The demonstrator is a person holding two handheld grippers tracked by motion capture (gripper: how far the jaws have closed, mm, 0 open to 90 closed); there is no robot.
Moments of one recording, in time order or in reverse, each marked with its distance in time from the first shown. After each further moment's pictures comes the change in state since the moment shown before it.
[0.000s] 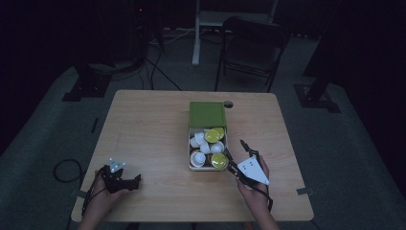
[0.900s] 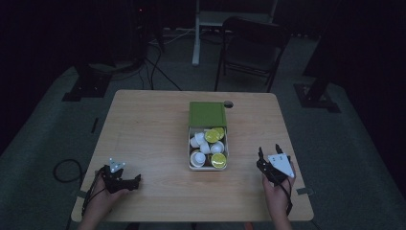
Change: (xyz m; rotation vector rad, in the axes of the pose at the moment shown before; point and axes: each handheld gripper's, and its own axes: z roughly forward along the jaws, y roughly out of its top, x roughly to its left) left arm 0.000 0.000 0.000 0.000 0.000 -0.001; right arm -0.070 -0.045 -0.015 0.280 -0.285 0.134
